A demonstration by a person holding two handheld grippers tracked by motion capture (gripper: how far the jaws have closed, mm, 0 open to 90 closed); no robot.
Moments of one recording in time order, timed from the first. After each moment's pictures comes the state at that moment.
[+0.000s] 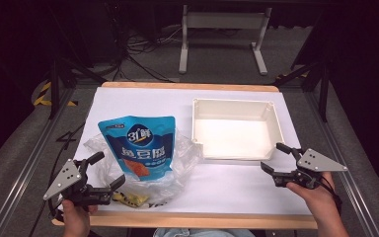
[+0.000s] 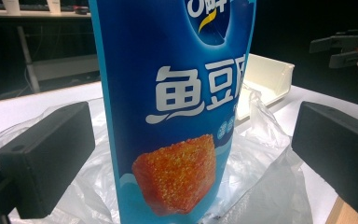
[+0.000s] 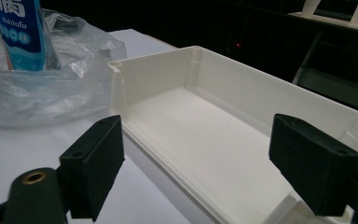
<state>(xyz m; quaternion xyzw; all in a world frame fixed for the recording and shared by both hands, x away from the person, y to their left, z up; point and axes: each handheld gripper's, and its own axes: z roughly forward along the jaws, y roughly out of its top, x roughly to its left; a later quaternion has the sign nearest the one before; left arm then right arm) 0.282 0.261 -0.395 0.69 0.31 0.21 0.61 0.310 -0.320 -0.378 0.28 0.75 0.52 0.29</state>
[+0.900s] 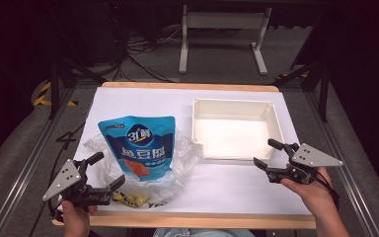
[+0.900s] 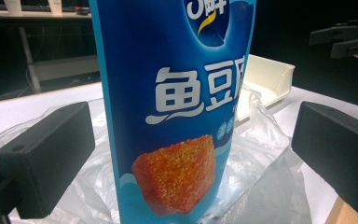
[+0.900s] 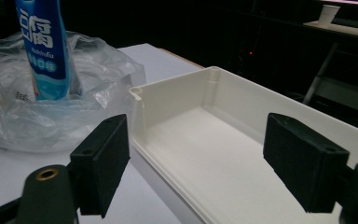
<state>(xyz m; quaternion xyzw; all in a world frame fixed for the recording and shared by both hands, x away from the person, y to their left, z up) 0.280 0.261 -0.395 0.69 0.31 0.21 0.61 0.314 -0.295 -0.357 0.27 0.75 0.53 0.27</state>
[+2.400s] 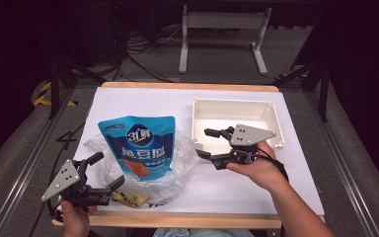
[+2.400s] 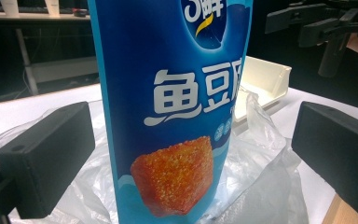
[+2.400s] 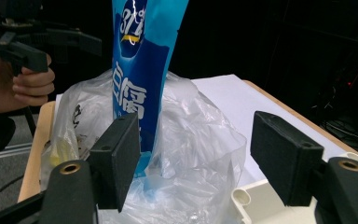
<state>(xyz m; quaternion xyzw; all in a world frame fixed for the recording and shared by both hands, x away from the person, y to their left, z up) 0.280 0.262 -0.394 0.69 0.31 0.21 0.62 0.359 -0.160 -0.332 0.14 0.79 0.57 0.18</state>
